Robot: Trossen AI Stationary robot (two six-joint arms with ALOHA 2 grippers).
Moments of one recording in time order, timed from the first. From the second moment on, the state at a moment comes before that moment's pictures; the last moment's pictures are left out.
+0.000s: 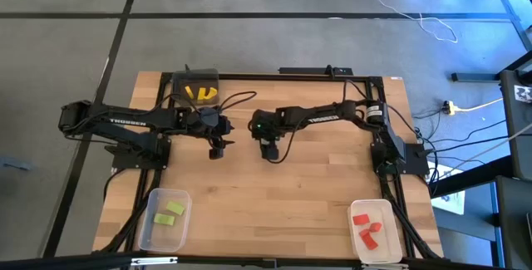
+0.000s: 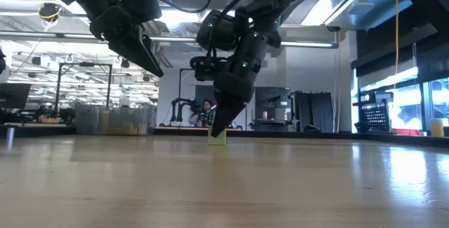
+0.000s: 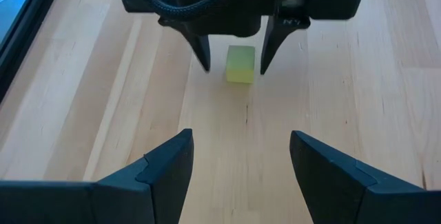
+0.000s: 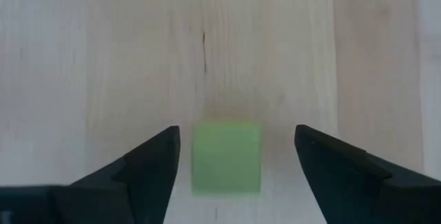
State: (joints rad) left arm 0.11 1.10 0.66 -0.27 -0.09 0.05; right arm -0.13 2.14 1.52 -0.50 -0.06 -0.11
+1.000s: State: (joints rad) left arm 0.11 1.10 0.66 -0.27 -0.09 -0.10; right arm -0.13 2.20 1.56 -0.50 -0.05 -0.14
